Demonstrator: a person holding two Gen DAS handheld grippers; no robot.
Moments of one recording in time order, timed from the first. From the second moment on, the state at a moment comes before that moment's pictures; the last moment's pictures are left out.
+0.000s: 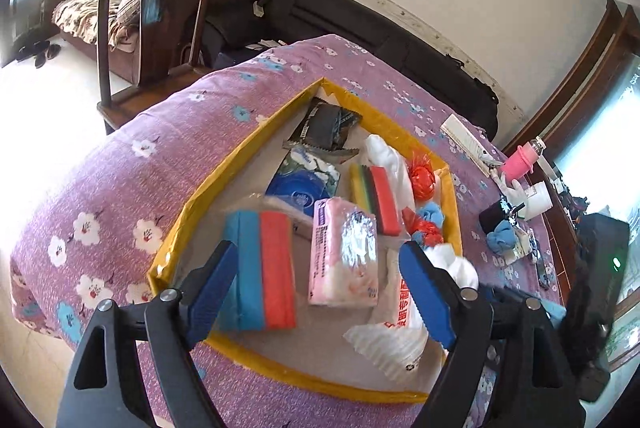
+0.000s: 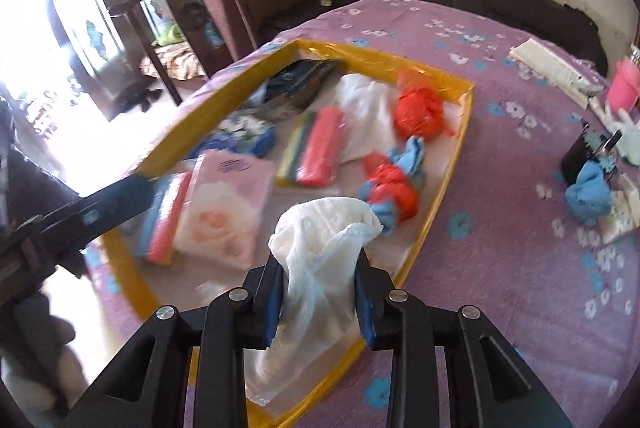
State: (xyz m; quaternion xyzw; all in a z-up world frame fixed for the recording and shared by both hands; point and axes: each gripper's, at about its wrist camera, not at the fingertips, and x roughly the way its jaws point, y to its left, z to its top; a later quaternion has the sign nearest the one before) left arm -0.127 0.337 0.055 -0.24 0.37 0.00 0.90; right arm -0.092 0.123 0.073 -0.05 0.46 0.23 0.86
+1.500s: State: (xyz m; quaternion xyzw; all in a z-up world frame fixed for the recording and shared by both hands) left arm -0.165 0.306 0.077 -0.17 0.34 0.04 0.92; right arm -0.092 0.078 0.112 0.07 0.42 0.29 0.86
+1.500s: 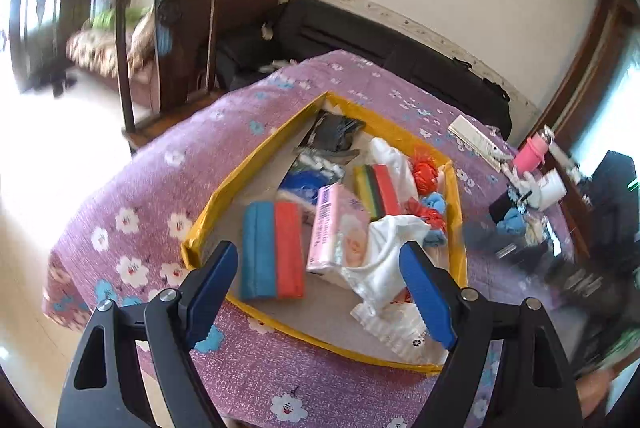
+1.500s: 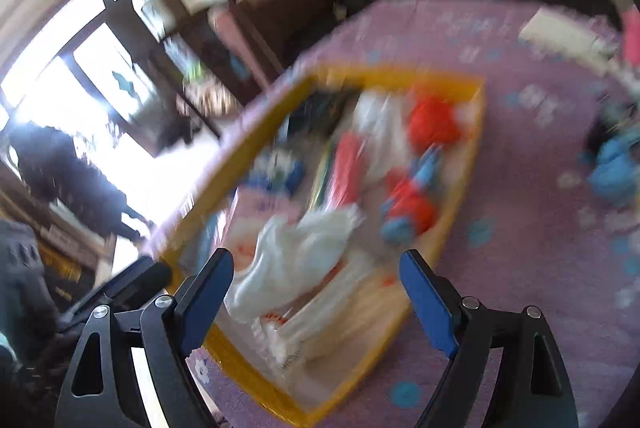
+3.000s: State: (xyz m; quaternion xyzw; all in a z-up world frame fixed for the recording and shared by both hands) left arm 0.055 0.030 0.031 -0.07 0.48 -0.16 0.86; right arm 0.051 -0.236 0.049 0.21 0.45 -0.02 0.87
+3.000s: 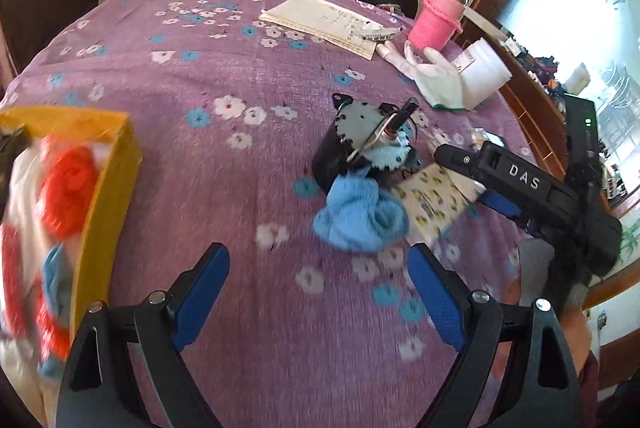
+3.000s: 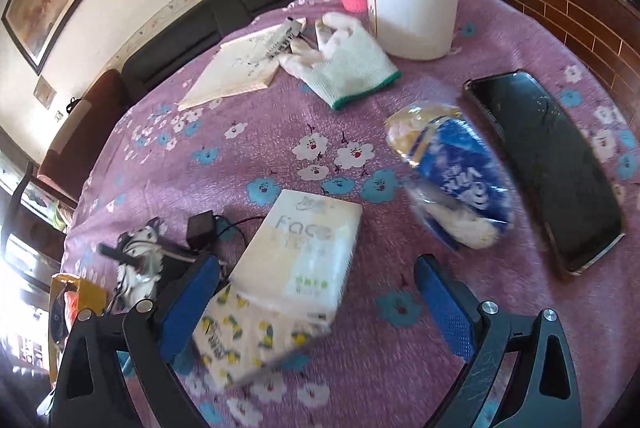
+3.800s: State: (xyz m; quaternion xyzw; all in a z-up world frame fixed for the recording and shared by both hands) left arm -0.030 0.047 0.021 -0.02 0.51 -0.21 0.84; right arm -0.064 -0.191 0.053 0.07 0.50 0.12 0.85
